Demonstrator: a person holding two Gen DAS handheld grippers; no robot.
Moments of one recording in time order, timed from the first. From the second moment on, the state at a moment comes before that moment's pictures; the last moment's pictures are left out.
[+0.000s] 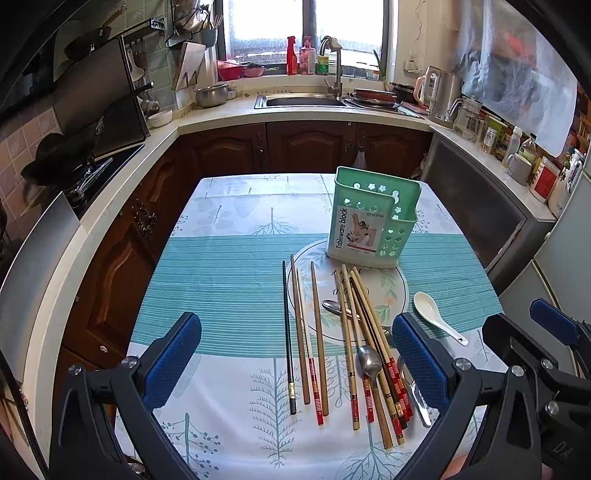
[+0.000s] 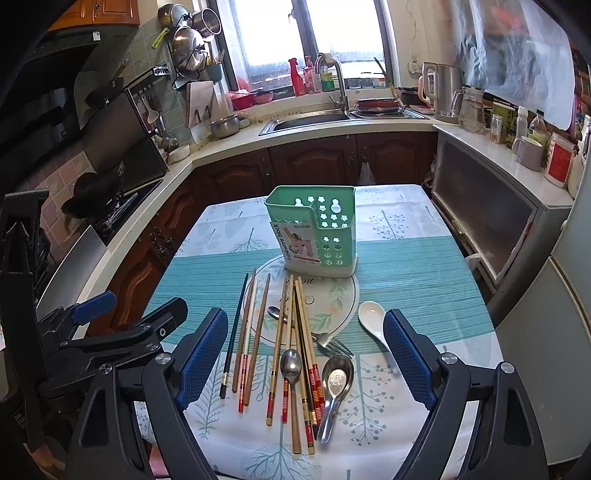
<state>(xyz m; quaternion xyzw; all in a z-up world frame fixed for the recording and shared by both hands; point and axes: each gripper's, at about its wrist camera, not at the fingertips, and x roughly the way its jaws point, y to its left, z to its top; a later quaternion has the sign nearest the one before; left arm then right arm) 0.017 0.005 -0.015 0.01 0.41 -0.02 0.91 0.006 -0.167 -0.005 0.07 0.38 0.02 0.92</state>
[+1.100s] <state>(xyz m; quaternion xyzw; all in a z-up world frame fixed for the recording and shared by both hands) 0.025 -0.003 -0.010 0.02 0.41 -0.05 0.91 0.011 -0.174 -0.006 0.06 0.36 0.02 0.93</state>
